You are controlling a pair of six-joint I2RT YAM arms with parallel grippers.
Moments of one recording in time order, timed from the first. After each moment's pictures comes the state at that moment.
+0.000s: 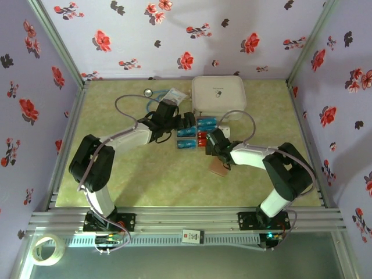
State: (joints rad) left arm -0.66 1.77 1.21 -0.14 0.02 -0.72; right arm 0.65 1.62 0.76 -0.17 0.42 0.52
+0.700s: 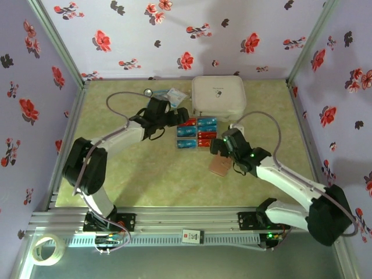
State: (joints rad) left arm -0.58 1.69 1.19 -0.17 0.05 -0.67; right arm 0.65 1.10 0.68 -0.42 0.28 0.62
